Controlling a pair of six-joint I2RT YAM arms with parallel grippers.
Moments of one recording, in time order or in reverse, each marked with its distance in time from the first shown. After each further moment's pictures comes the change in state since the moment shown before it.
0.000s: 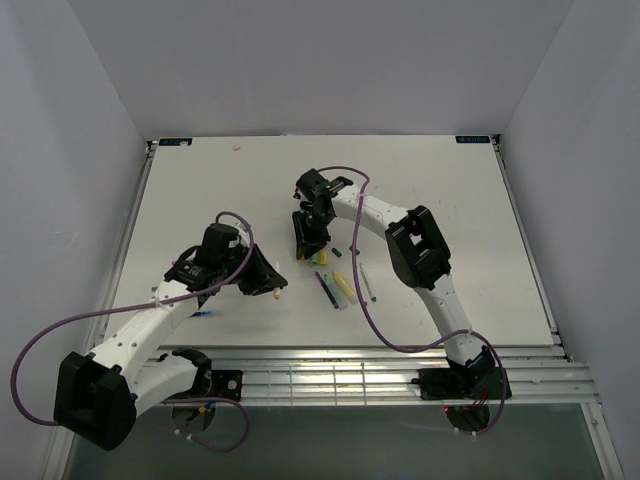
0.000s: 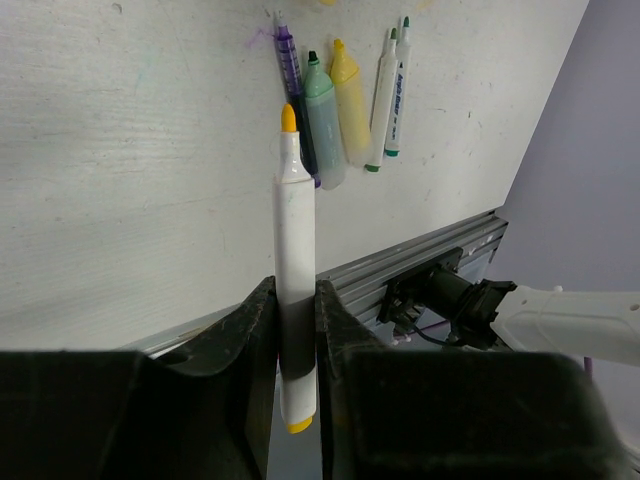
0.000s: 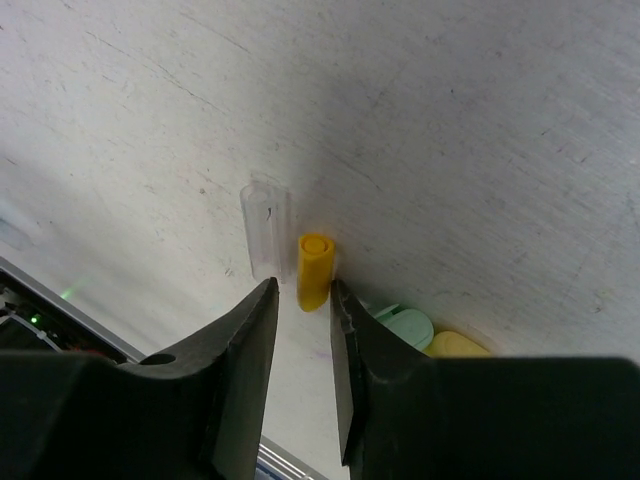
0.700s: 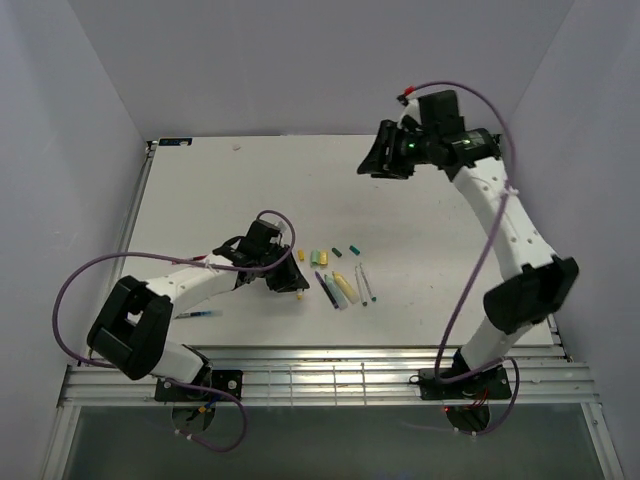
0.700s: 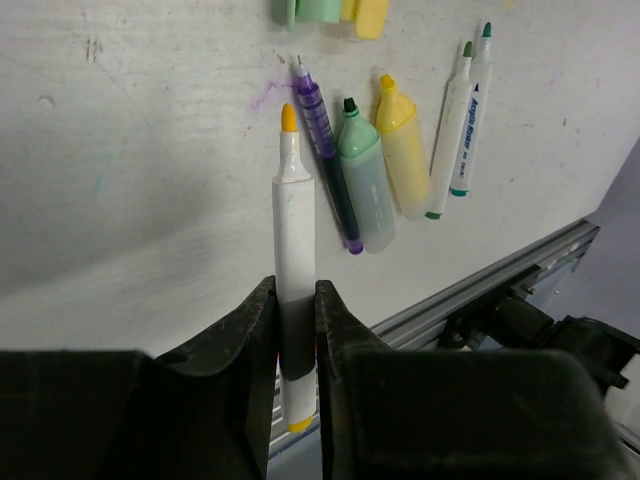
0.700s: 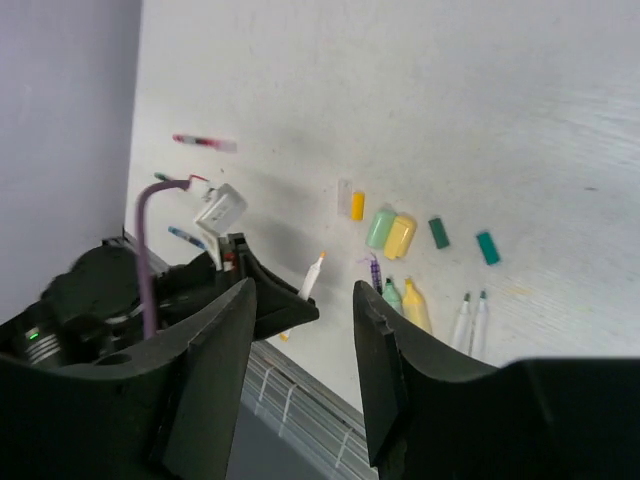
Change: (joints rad) left arm -0.136 0.365 0.050 0.203 -0.063 0.036; right arm -0.292 -0.581 -0.056 -0.047 -0.064 0.022
